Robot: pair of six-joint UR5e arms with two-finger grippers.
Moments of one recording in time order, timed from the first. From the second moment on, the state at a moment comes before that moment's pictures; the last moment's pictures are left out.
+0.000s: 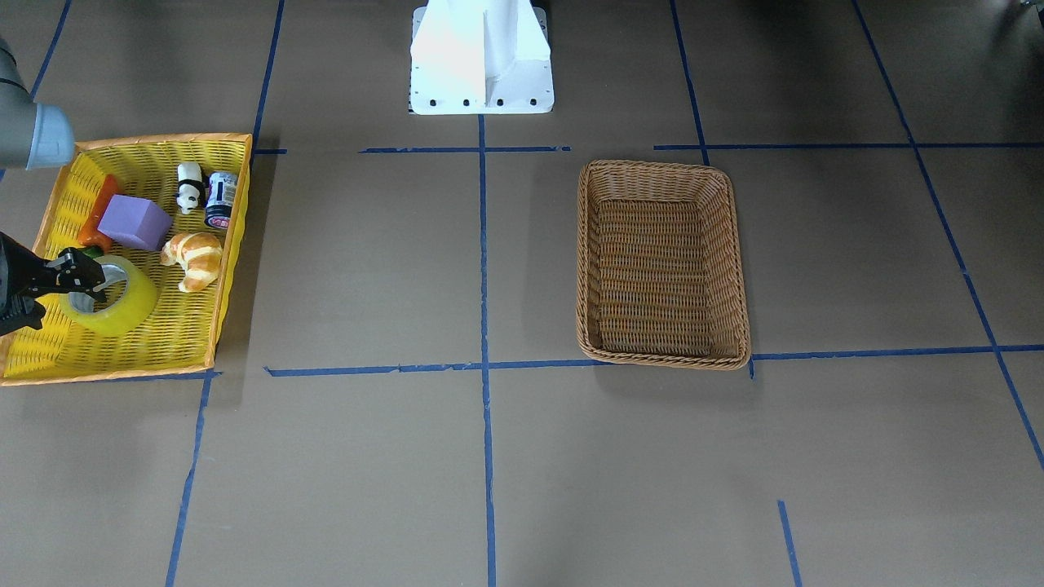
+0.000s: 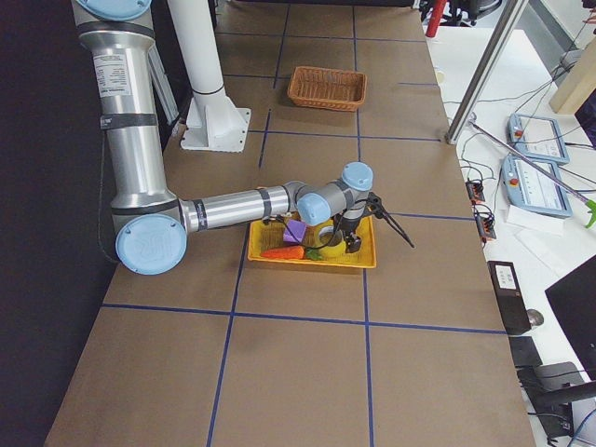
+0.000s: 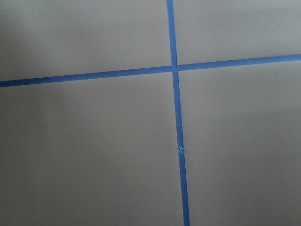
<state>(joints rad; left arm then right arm) -1.57 -1.53 -1.71 -1.46 -2.32 0.07 1.07 -1.46 1.60 -1.28 2.23 0.18</state>
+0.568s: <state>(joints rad) -1.57 -1.53 -1.71 -1.46 -2.33 0.04 1.06 -1.48 1.60 -1.28 2.23 0.03</state>
